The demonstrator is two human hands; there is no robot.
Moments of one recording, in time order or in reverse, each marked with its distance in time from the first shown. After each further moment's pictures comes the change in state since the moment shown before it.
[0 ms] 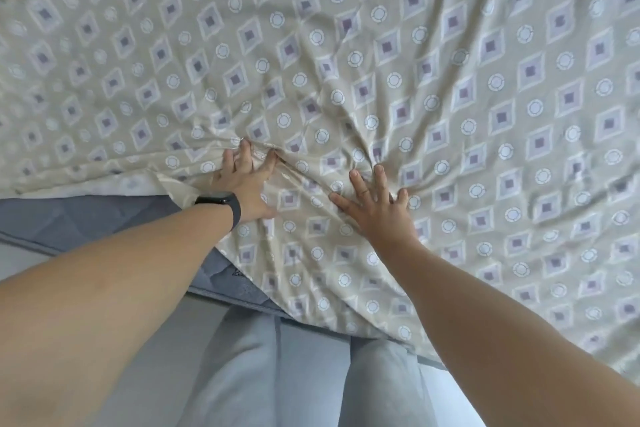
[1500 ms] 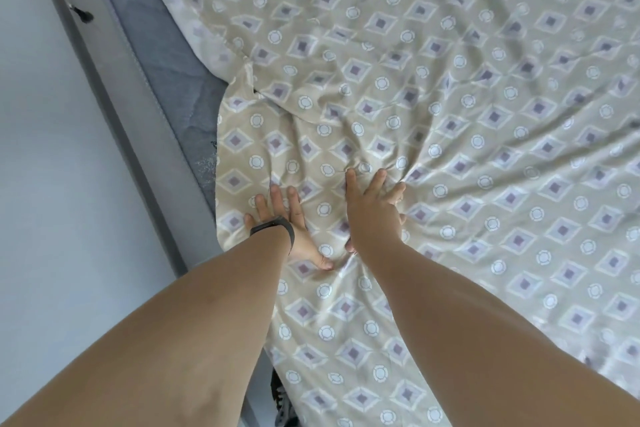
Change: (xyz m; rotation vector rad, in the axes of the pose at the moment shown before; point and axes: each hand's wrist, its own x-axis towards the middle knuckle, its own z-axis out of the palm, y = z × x) left_hand -0.078 0.183 0.150 -0.936 -0.248 -0.432; right_hand 0.005 0.005 -0.008 -0.307 -0.037 -0.171
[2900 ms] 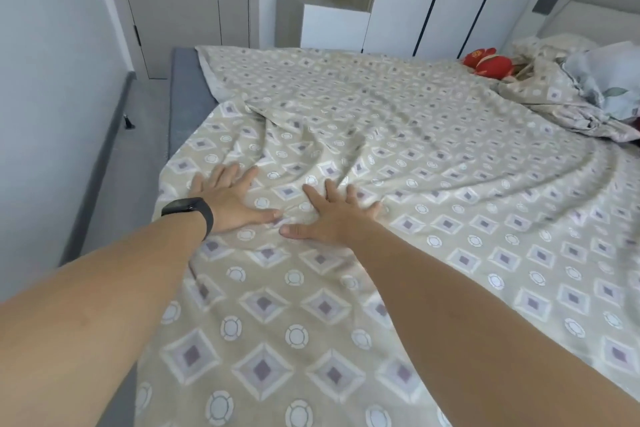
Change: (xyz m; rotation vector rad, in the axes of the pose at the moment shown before) left_hand 0.025 -0.002 0.132 -0.225 1.077 0.223; right_hand -0.048 0.076 0.102 0.002 0.462 -0.236
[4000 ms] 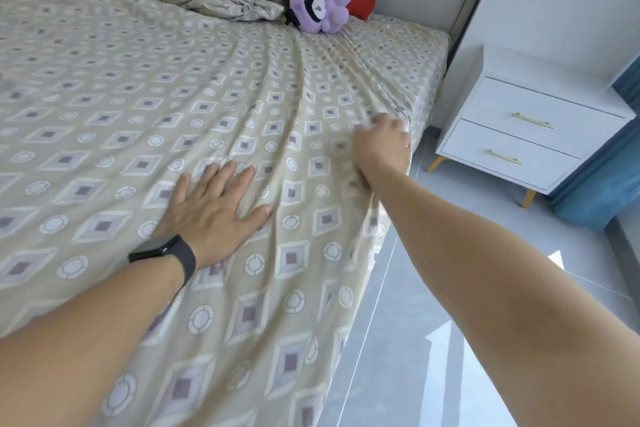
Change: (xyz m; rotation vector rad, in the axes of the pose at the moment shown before) left_hand -0.150 0.553 0.182 0.151 0.031 0.792; right_hand -0.312 0.587 0.058 0.586 0.901 1.100
